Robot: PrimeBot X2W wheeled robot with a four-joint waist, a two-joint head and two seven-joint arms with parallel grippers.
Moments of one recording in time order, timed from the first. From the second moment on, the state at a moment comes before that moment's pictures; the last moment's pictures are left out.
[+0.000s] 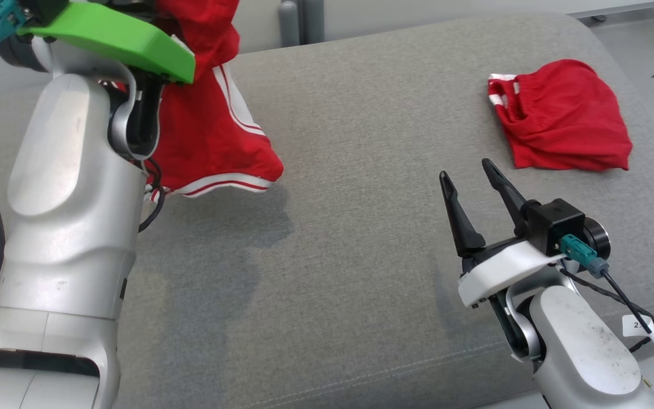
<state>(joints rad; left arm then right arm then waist) -0.97 0.02 -0.23 0.60 -0.49 -0.11 -0.25 -0.25 -0.13 0.40 0.21 0.24 -0.06 -0.23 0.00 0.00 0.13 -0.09</state>
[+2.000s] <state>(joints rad) -0.72 0.03 -0.90 0.58 -0.69 -0.04 -0.21 -0.26 -0.13 0.34 0.22 0.25 -0.05 -0.25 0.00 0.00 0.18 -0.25</state>
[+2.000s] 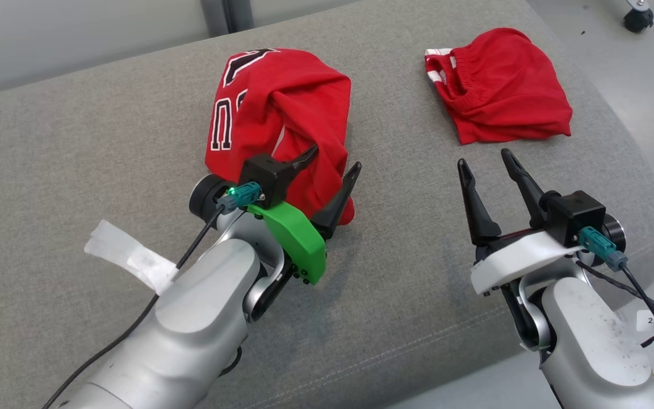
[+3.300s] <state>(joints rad) -0.34 0.04 -0.65 0.52 -0.68 0.08 -0.25 -0.17 -0.14 0.38 0.26 0.25 -0.02 -0.25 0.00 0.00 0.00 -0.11</state>
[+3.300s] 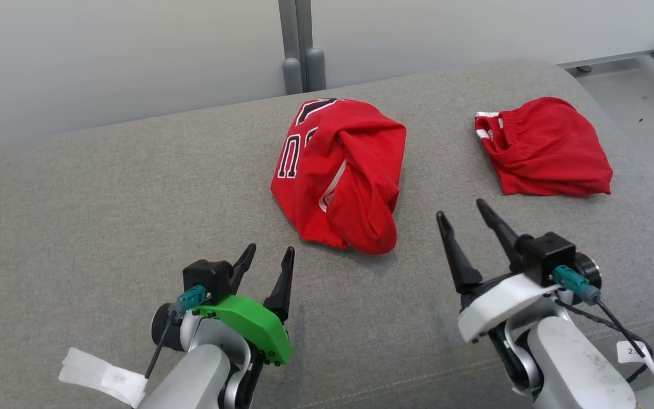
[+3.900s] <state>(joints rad) -0.35 0.04 -0.70 0.45 -0.67 0.08 -0.25 -0.36 -0.12 0.46 0.52 0.25 0.07 -0.12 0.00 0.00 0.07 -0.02</state>
